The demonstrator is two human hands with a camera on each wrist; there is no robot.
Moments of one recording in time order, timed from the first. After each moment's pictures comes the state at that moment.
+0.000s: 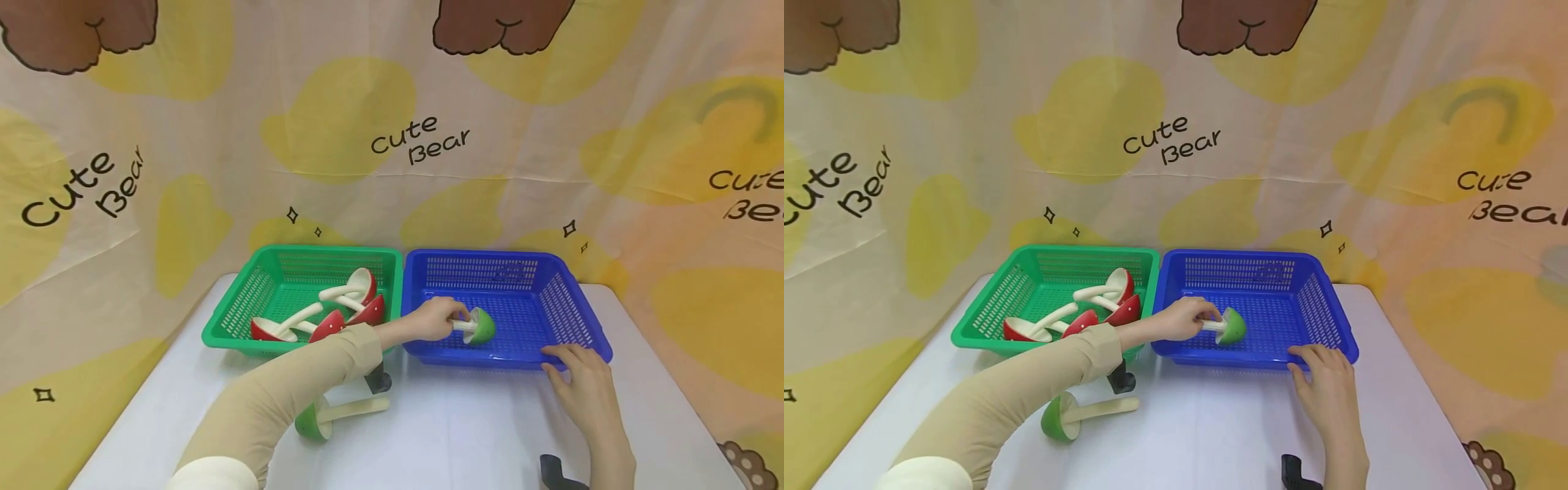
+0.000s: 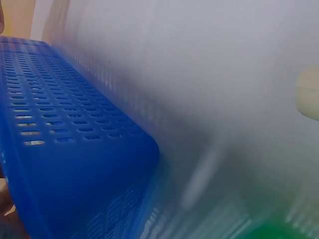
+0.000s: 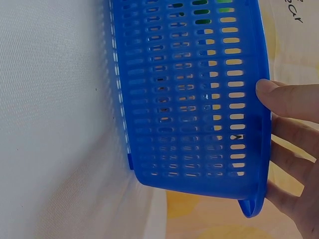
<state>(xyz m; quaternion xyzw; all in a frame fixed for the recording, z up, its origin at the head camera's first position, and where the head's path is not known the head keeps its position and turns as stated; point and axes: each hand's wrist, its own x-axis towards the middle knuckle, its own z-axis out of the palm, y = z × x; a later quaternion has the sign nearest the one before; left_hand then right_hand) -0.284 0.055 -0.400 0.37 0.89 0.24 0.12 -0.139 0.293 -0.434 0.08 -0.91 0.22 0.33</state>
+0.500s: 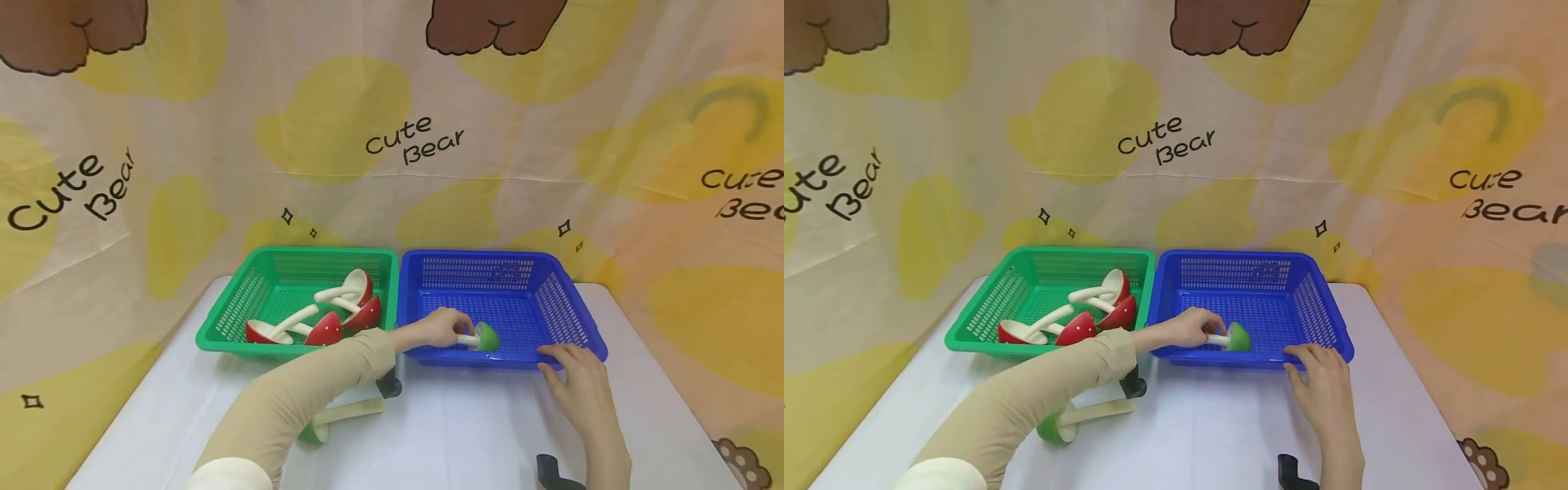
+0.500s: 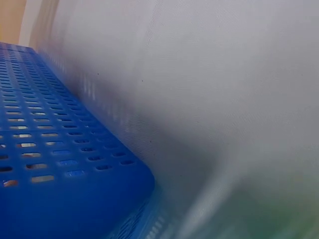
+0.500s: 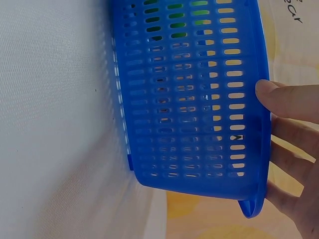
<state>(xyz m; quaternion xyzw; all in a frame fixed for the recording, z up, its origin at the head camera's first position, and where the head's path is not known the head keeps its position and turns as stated) -0.282 0.073 -0.418 0.35 0.89 0.24 0.17 -0.138 0.293 -0.434 0.07 -0.92 0.22 0.32</state>
